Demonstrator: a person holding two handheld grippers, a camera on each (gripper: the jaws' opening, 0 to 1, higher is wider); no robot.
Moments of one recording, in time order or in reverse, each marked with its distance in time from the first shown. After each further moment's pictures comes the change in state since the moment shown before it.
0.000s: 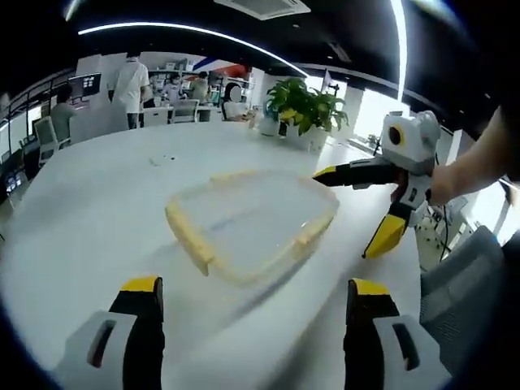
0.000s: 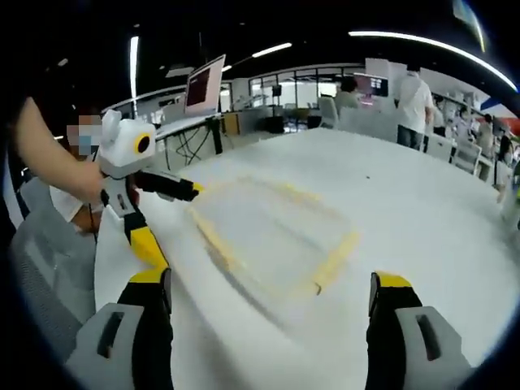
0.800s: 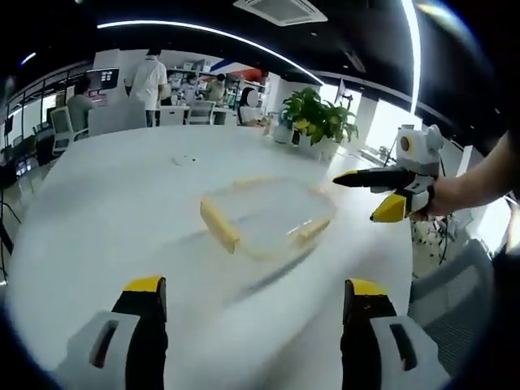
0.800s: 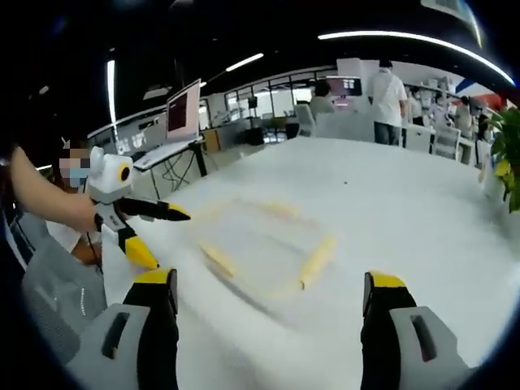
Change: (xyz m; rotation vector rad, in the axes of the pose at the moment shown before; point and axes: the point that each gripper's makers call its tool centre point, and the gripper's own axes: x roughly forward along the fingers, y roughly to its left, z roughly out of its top) left arm -0.051 0.010 -0.004 -0.072 -0.022 0.060; right arm -0.043 0.000 0.020 0.116 -0.081 -0.073
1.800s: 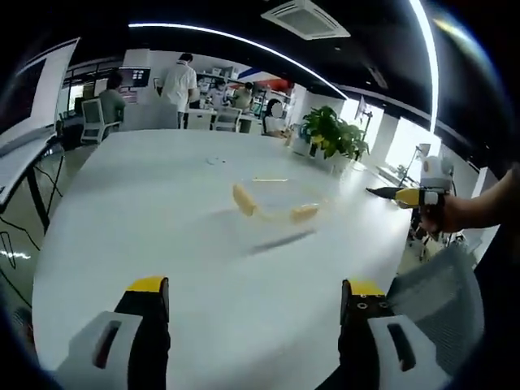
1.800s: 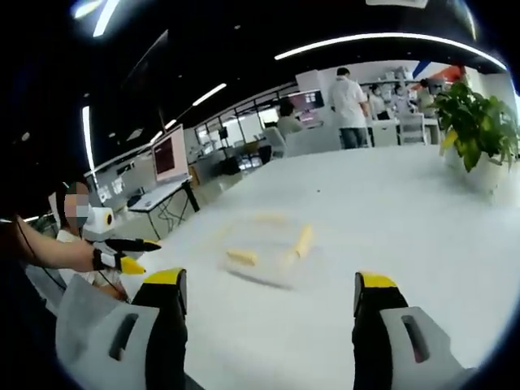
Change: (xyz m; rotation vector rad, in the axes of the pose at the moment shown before) left arm -0.103 0.000 -0.029 -0.110 -0.050 0.113; right arm -0.096 0.020 -0.005 0.196 -0.130 -0.096
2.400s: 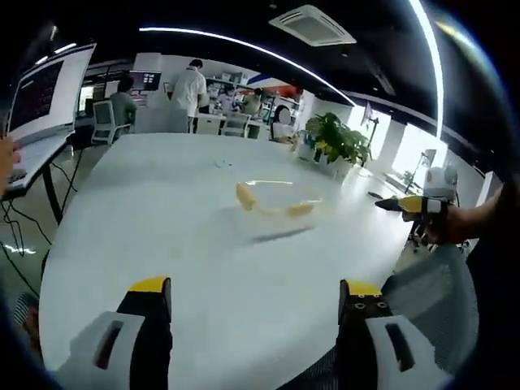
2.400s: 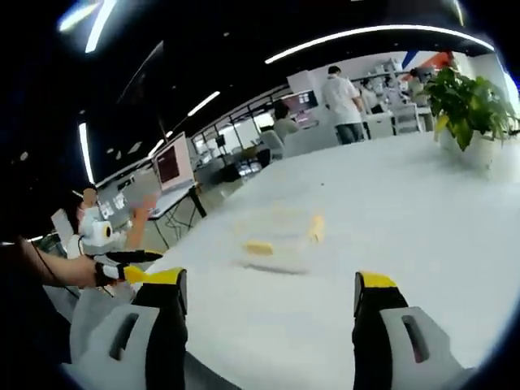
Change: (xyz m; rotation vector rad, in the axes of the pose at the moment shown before) left arm -0.027 -0.015 -0.016 -0.001 -0.028 0.048; right arm -0.011 0.026 -0.022 0.074 -0.021 0.013
